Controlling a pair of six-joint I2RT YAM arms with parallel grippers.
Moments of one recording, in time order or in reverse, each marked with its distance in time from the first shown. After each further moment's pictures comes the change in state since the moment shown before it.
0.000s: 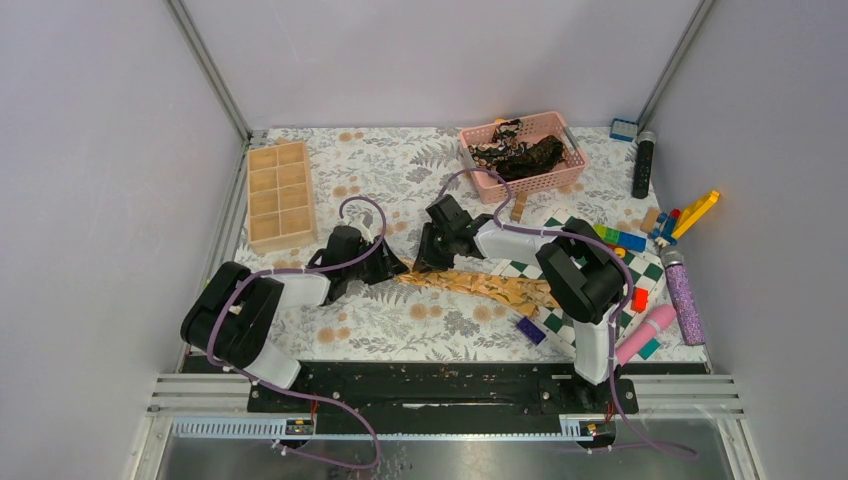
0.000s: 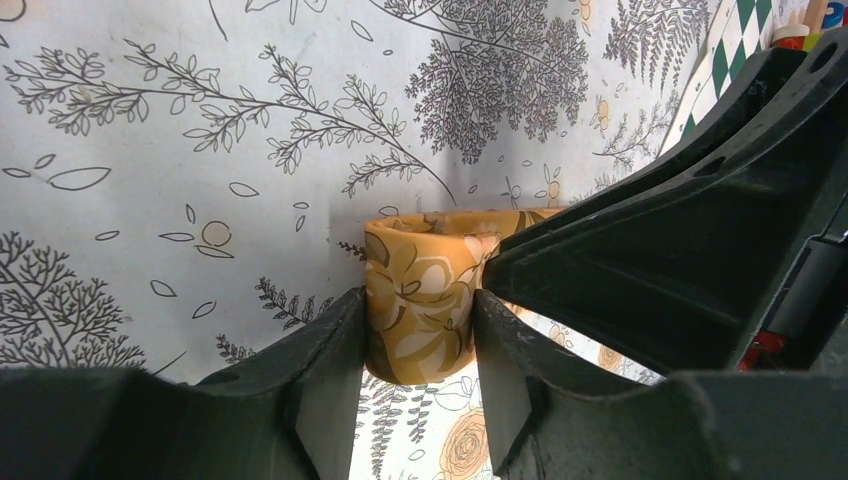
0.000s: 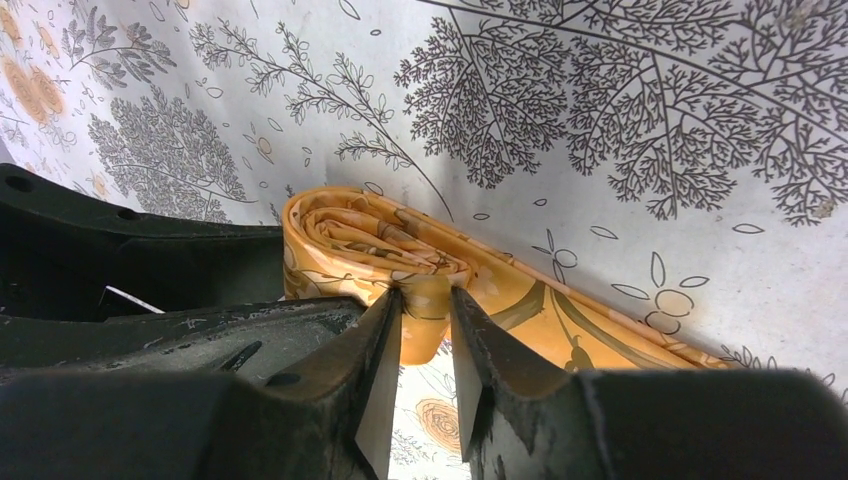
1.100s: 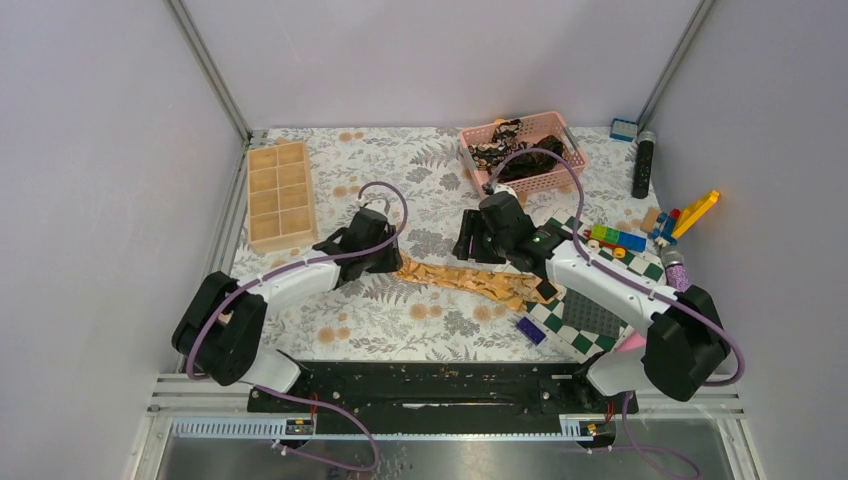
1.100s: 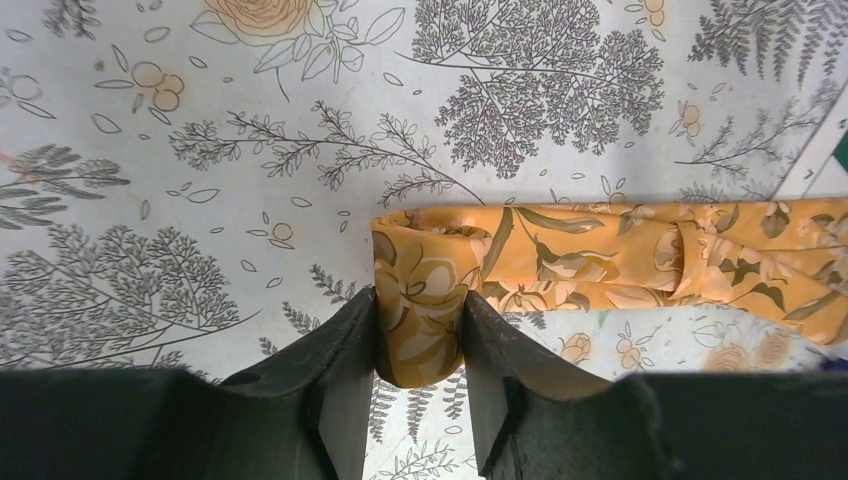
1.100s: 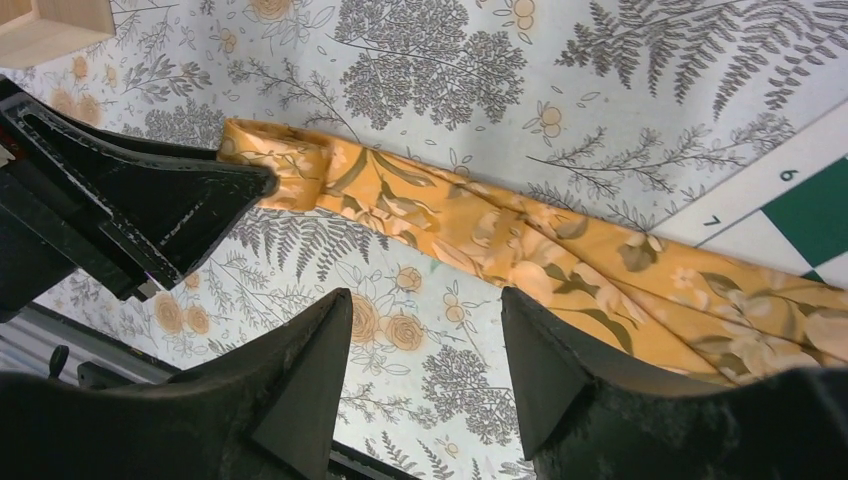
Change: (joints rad) left arm -0.137 -0.082 0.254 -0.488 -0.337 0.188; right arm -0.053 -0.567 -0.239 -0.152 0.246 -0.187
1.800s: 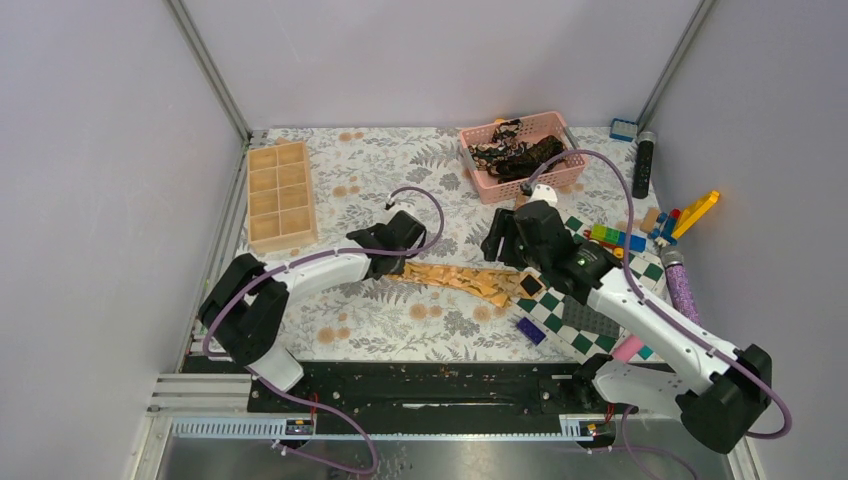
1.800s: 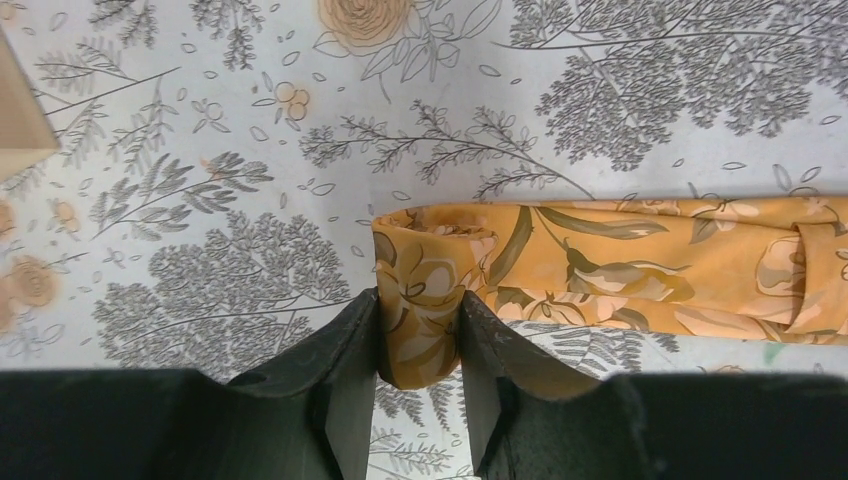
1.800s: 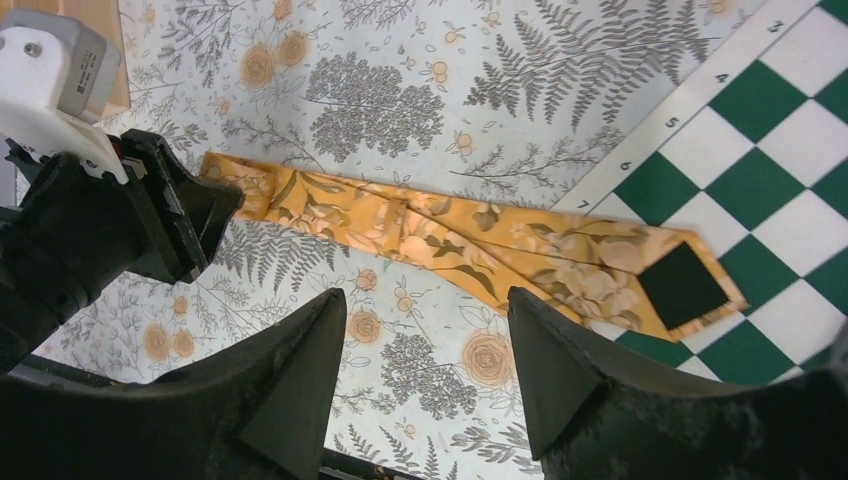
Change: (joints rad) left arm -0.181 0.145 0.224 -0.313 -0.424 0.135; right arm -0.014 -0.287 -0.063 -0.117 0.151 -0.024
